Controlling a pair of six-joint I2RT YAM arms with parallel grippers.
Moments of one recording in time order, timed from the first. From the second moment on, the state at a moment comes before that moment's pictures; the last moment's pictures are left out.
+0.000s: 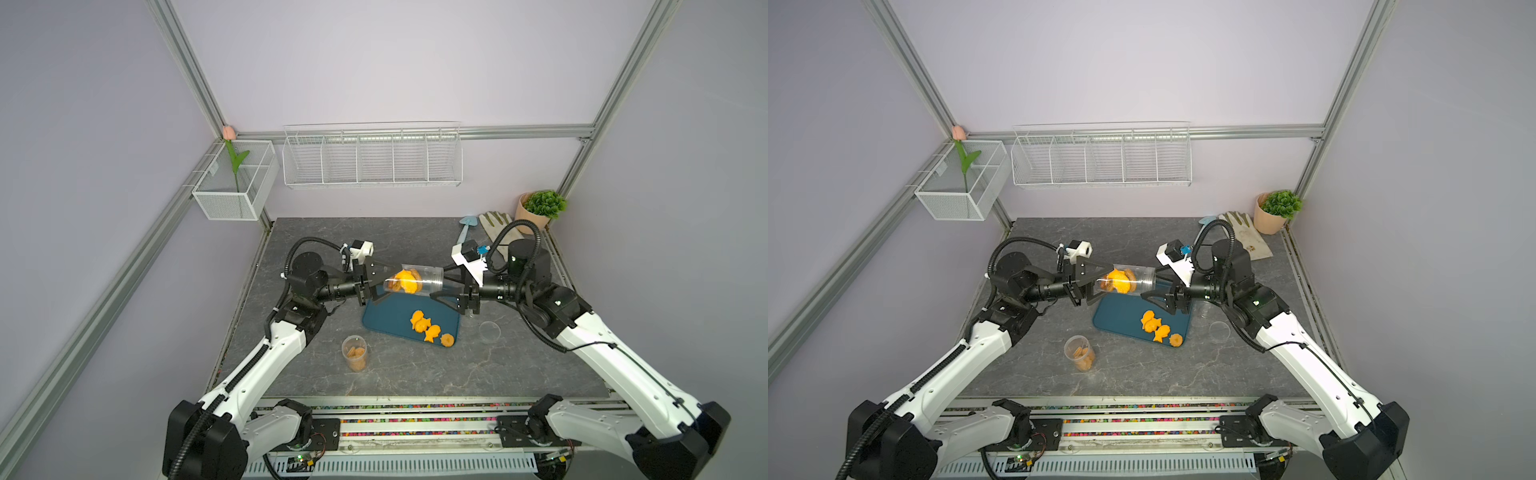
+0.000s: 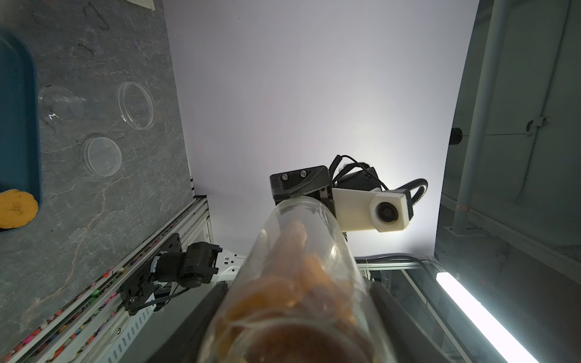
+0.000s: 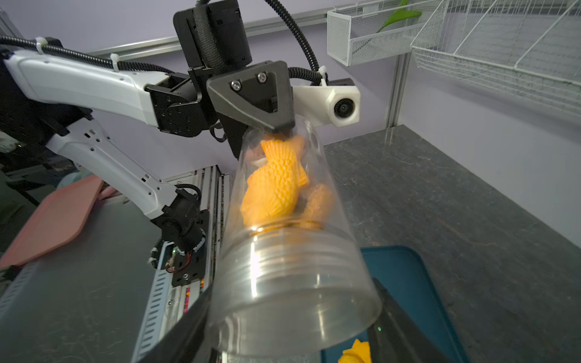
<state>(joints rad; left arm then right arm) -0.42 1.14 0.84 0.37 1.08 -1.58 0.57 1.11 1.10 -0.32 -0.75 -0.17</state>
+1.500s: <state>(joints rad) -0.47 1.20 0.85 0.40 1.16 -1.63 0.86 0.83 0.95 -0.32 -0.09 -1.26</state>
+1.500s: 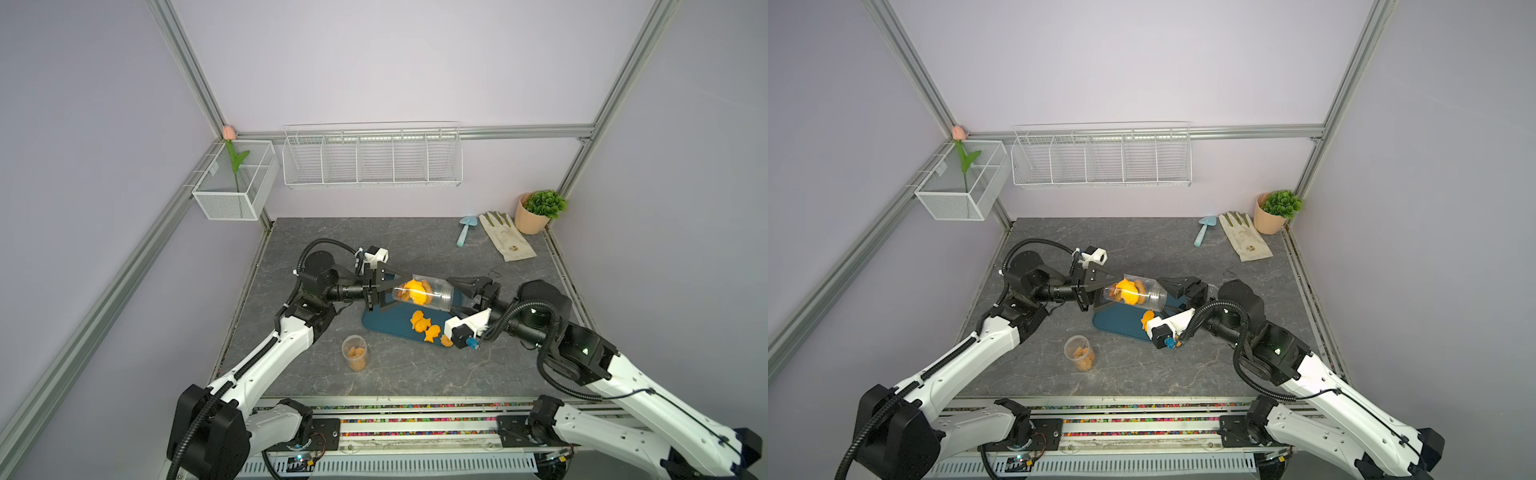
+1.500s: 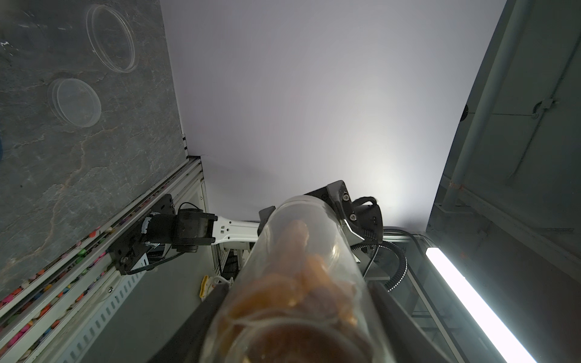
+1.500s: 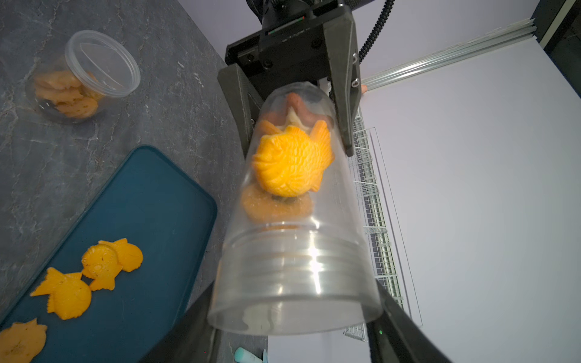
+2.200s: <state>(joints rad) -0.43 1.30 0.90 0.42 1.10 -1.68 0.83 0.72 0.93 -0.39 0.00 -1.13</state>
